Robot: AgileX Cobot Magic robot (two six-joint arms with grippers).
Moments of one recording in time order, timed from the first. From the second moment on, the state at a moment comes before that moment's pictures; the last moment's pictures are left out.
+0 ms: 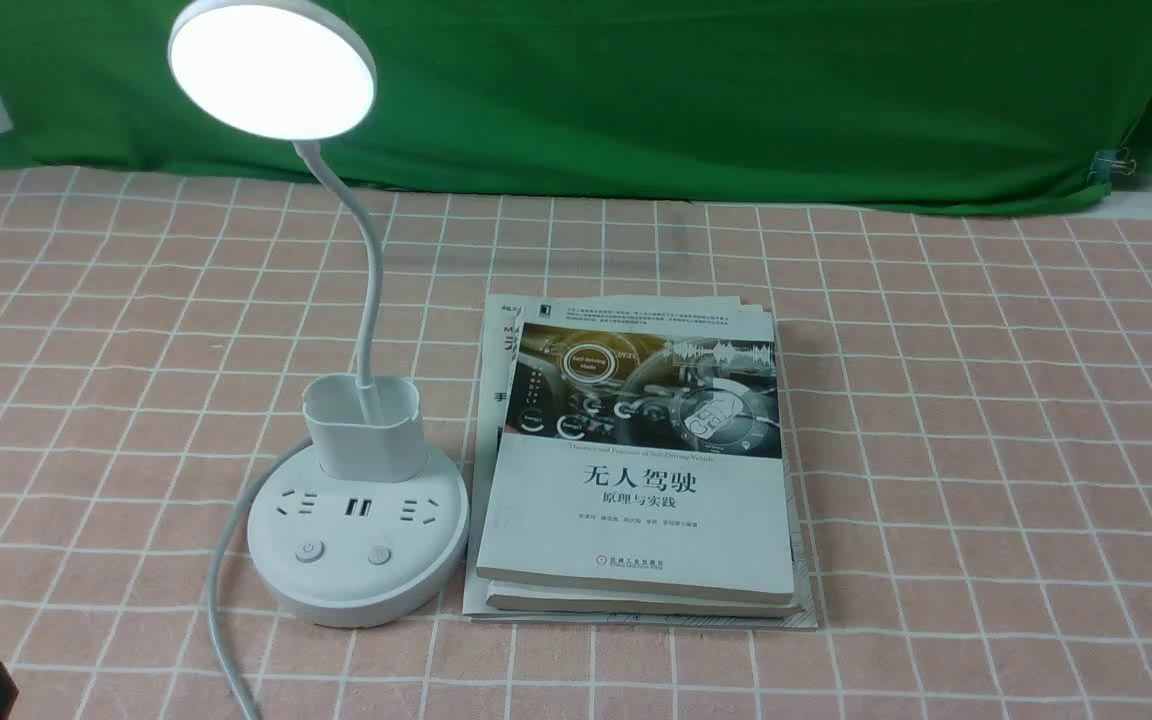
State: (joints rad) right arm 0.07 0.00 0.01 -0.08 0.23 -0.04; left arm 0.04 0.00 0.01 -0.19 0.30 0.14
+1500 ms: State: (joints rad) right arm 0.07 0.00 0.01 -0.08 0.23 -0.04; left arm 0.04 0.09 -0.15 -0.62 0.14 -0.06
